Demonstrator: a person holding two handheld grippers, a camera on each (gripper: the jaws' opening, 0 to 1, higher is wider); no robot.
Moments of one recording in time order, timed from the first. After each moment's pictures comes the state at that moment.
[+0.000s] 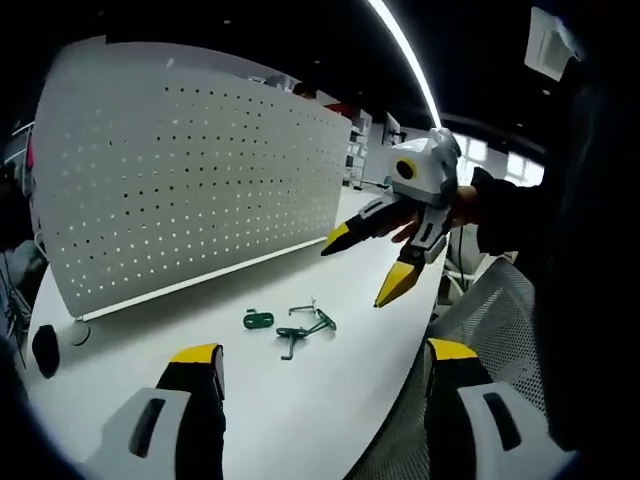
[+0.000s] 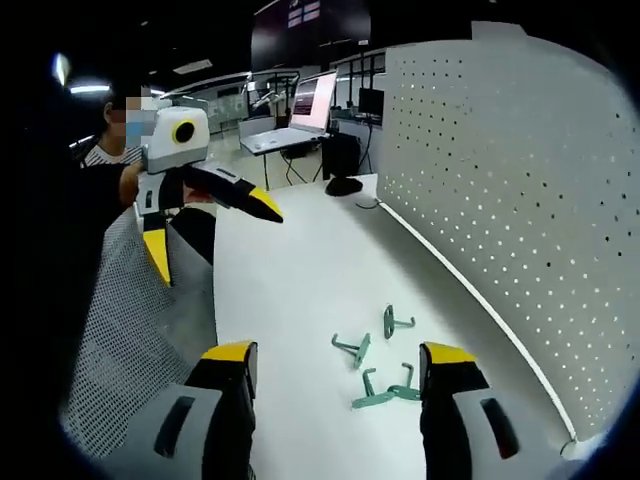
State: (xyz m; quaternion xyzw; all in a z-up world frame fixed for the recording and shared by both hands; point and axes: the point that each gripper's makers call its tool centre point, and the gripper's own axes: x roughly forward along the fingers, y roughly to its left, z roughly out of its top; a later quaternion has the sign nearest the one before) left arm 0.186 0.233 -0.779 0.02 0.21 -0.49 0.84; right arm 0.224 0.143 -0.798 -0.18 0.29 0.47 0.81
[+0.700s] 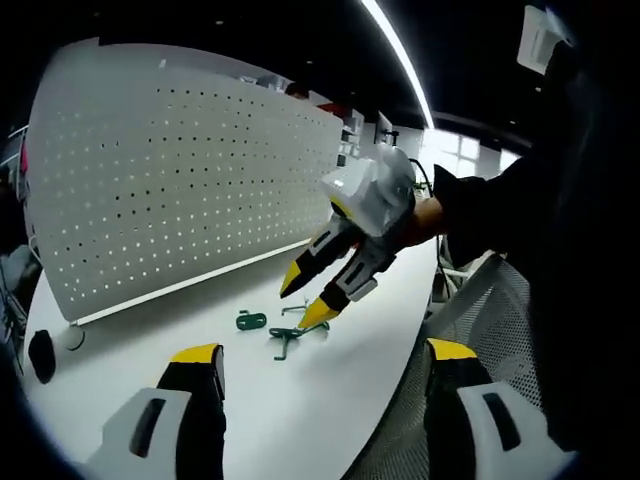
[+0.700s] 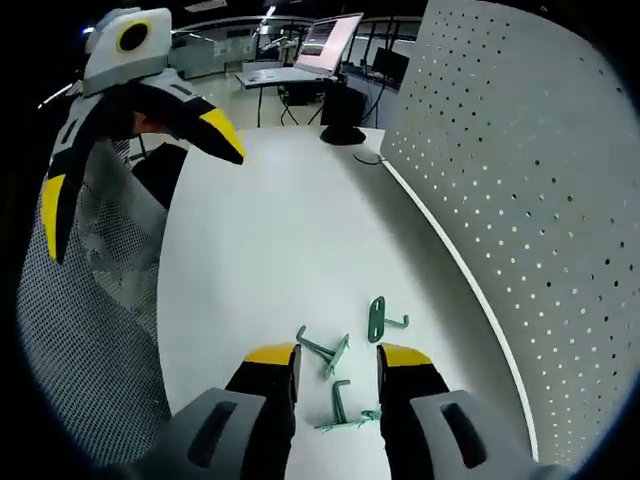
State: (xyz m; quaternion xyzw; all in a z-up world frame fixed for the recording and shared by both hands) left arm 0.181 0.229 -0.778 0.03 0.21 -0.51 0.84; right arm 0.262 0.160 -0.856 -0.30 0.33 0.43 0.79
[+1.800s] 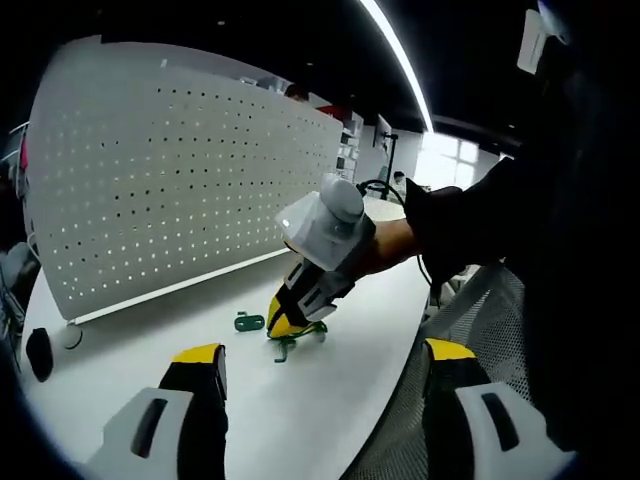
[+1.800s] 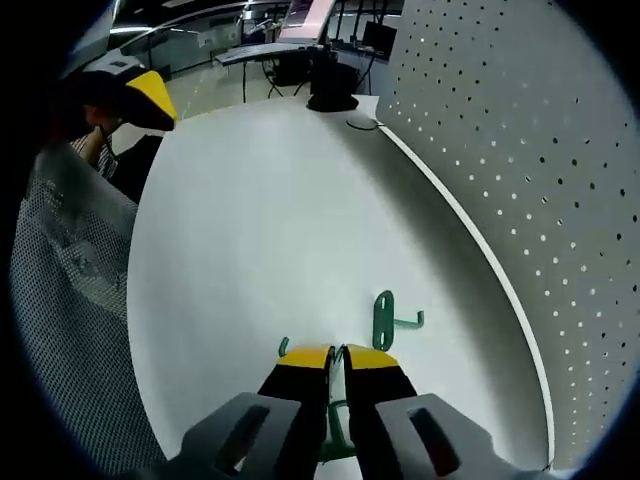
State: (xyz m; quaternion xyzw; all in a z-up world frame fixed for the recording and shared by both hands) left arm 0.181 0.229 -0.777 0.02 0.21 -0.51 0.84; right arm 0.277 0.169 -0.893 -0.30 0.38 0.42 0.77
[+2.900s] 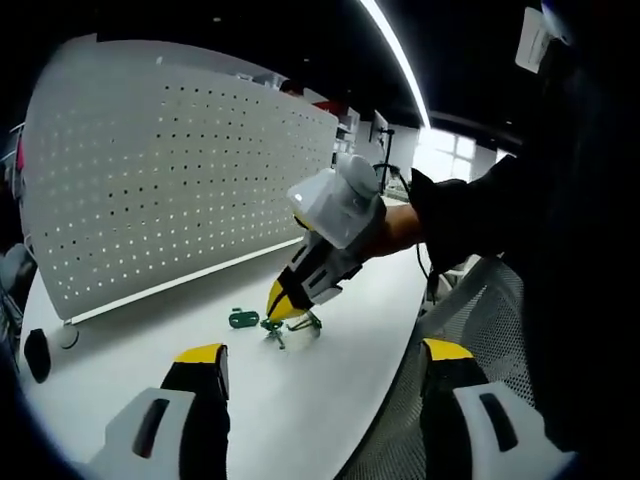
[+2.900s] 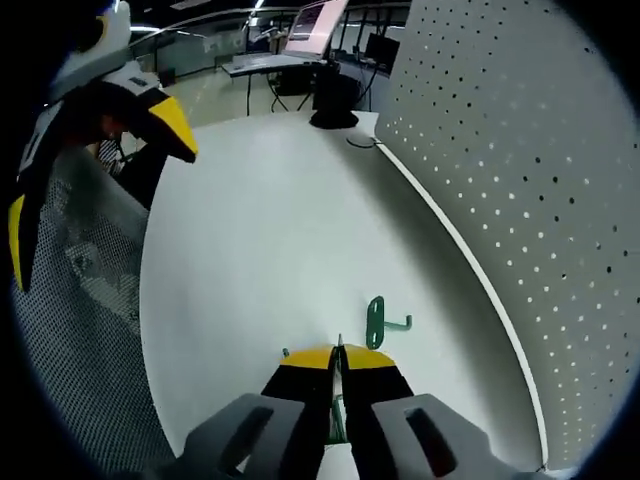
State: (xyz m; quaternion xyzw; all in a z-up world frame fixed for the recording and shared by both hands) left arm 0.177 0.225 -0.780 0.03 0.21 -0.52 0.83; right arm 0.272 0.165 -0.864 -0.28 0.35 0.42 0.79
